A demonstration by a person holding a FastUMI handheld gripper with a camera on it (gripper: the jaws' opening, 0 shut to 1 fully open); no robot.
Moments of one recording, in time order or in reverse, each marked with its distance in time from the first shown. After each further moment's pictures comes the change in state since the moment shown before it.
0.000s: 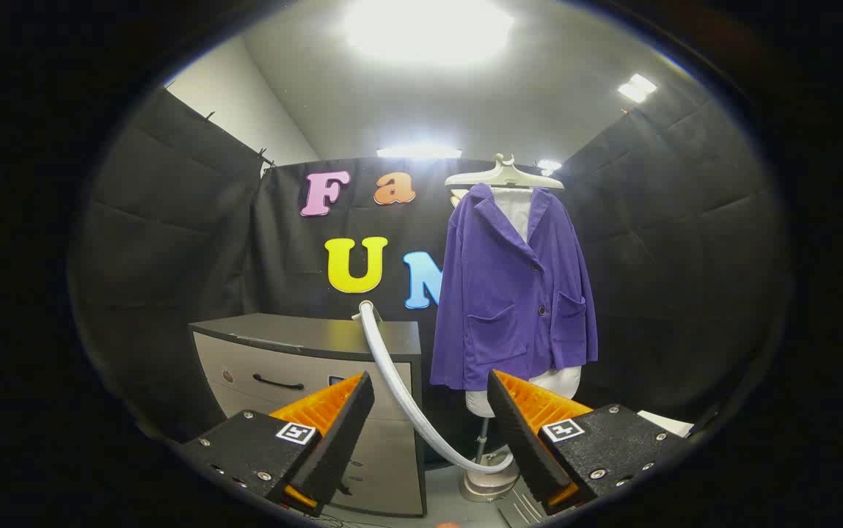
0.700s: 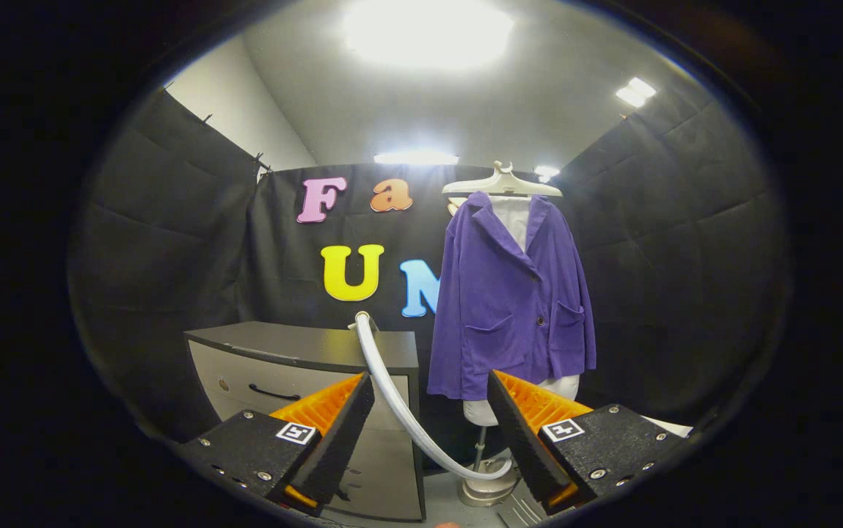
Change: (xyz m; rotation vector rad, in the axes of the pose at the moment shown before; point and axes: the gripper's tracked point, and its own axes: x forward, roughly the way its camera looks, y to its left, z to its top) arm 0.008 -0.001 0.020 -0.002 -0.029 -0.016
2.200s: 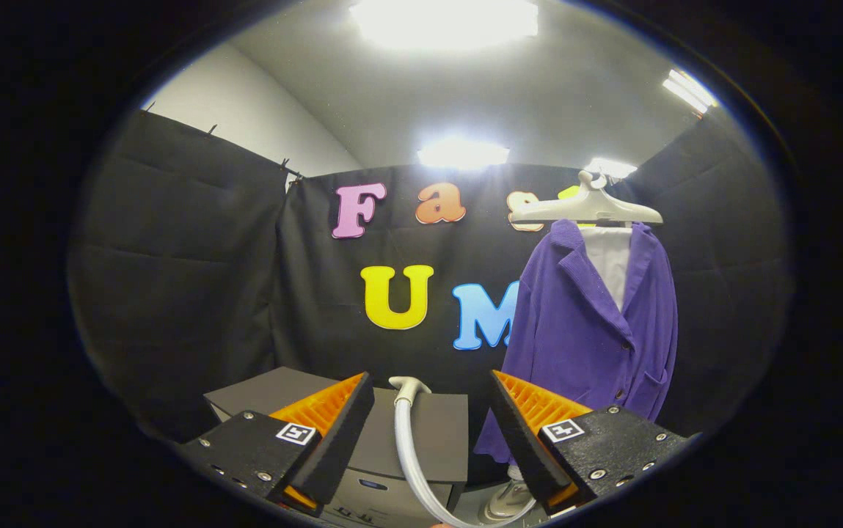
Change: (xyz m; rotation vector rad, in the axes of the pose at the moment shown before) arm 0.192 0.068 0.149 -0.005 0.082 0.246
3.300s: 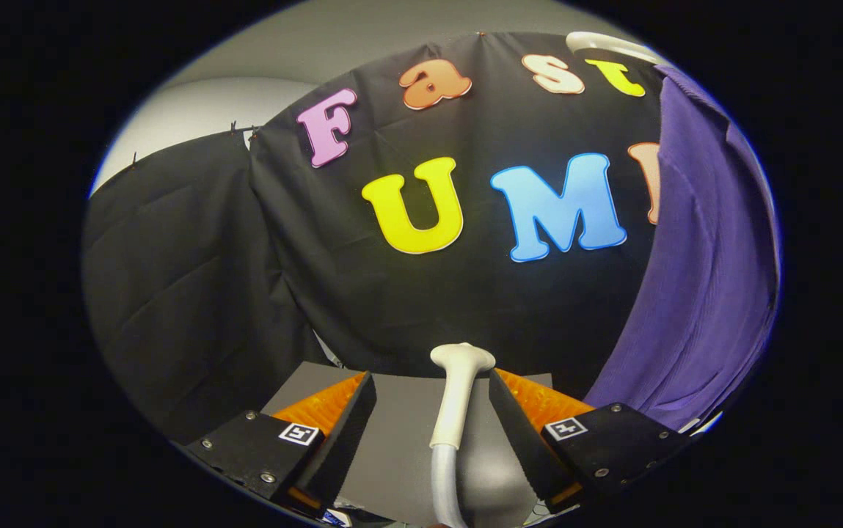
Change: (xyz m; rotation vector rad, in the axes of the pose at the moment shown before) arm 0.236 0.018 -0.054 0.268 0.493 0.181
